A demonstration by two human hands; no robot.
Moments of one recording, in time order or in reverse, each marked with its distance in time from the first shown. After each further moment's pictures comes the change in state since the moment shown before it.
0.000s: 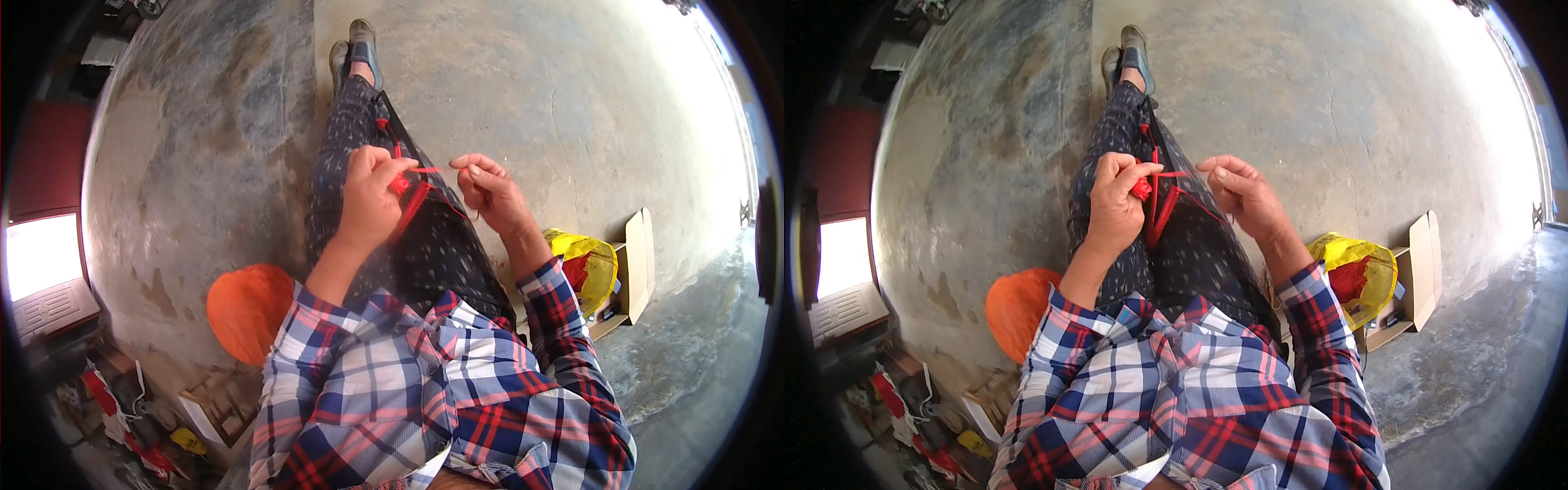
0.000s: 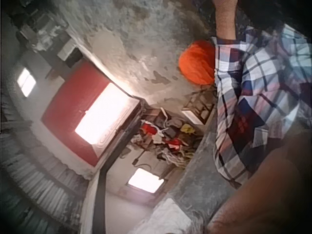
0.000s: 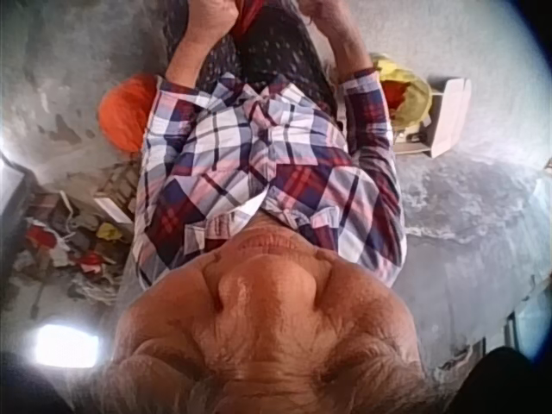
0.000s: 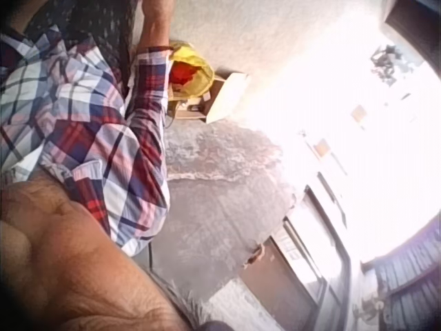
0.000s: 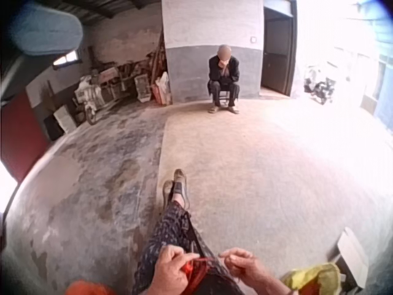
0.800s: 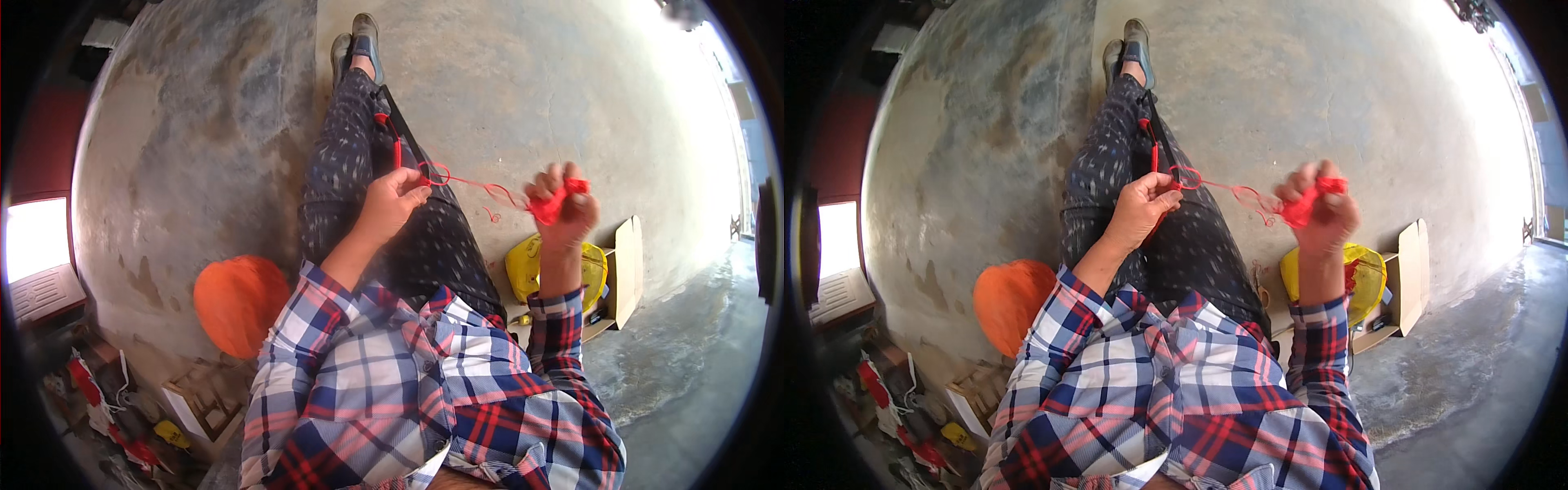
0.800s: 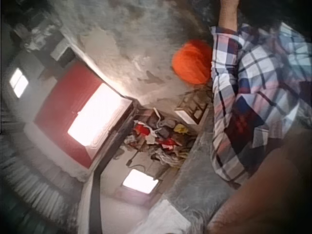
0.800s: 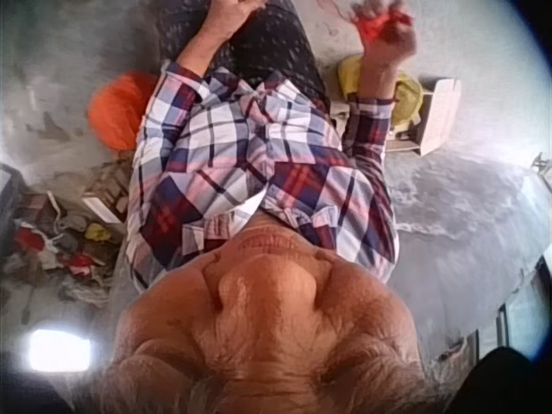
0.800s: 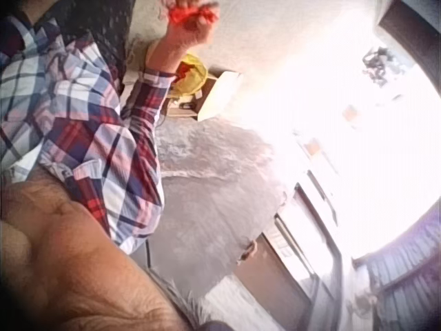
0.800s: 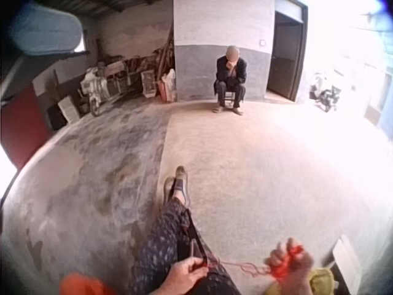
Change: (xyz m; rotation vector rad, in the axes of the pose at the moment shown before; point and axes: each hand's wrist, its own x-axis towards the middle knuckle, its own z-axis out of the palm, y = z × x) left_hand -0.032 -0.030 0.043 -0.691 -0.148 -0.639; right_hand -0.058 -0.048 -0.027 0.277 -0.115 -0.465
